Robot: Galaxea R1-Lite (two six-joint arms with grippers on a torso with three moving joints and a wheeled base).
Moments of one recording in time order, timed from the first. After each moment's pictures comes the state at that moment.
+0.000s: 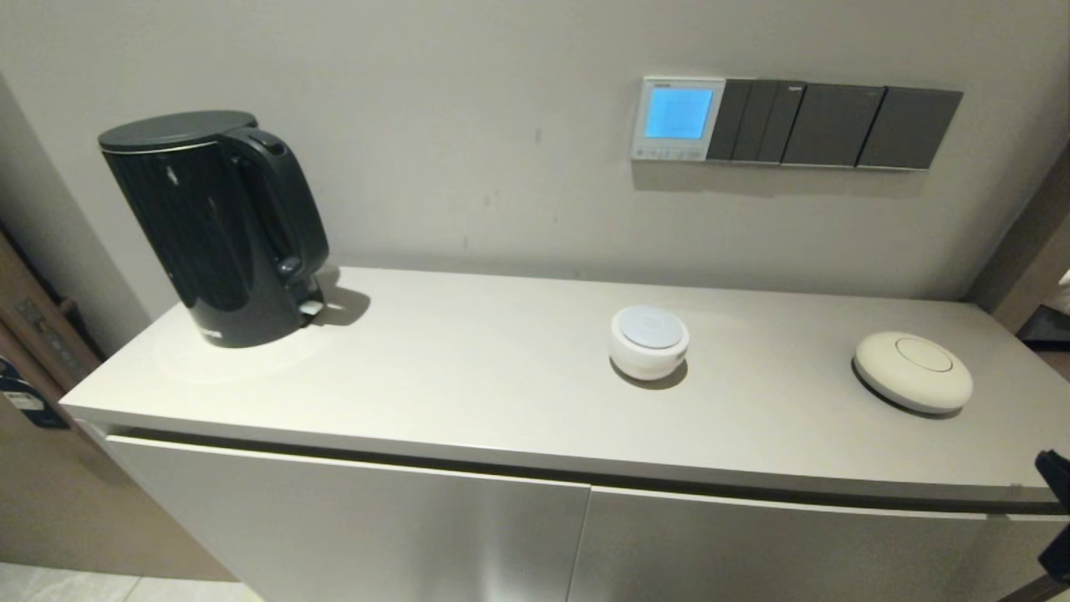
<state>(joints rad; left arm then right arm) 0.01 0.00 0.00 0.00 0.00 0.02 -0.04 0.86 -0.03 -0.83 -0.15 0.03</state>
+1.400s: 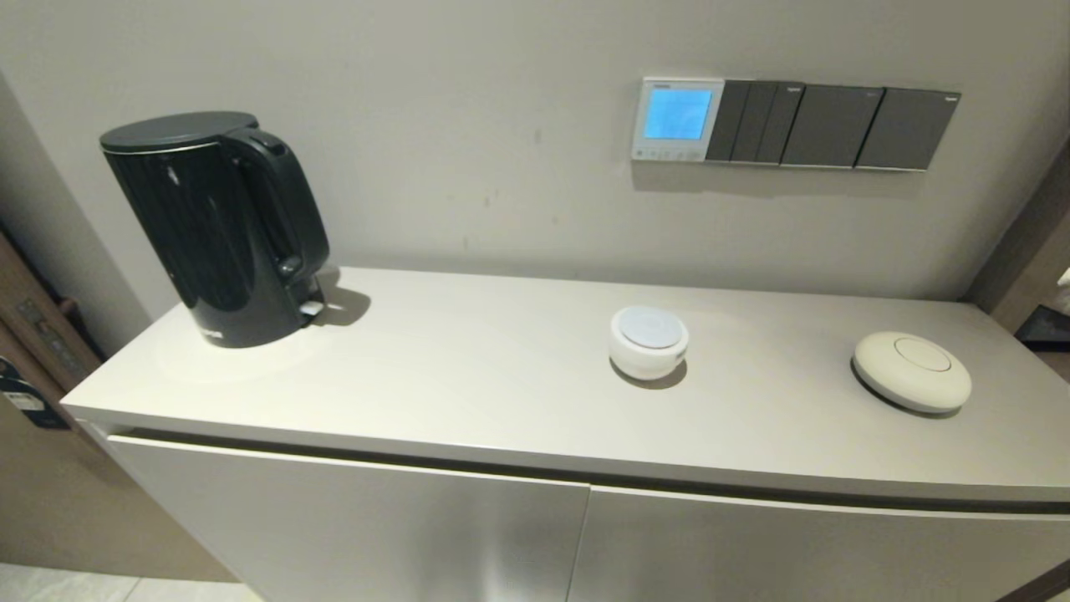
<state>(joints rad) 0.01 0.00 0.00 0.00 0.00 0.02 0.00 0.00 0.00 0.00 -0.01 0.03</state>
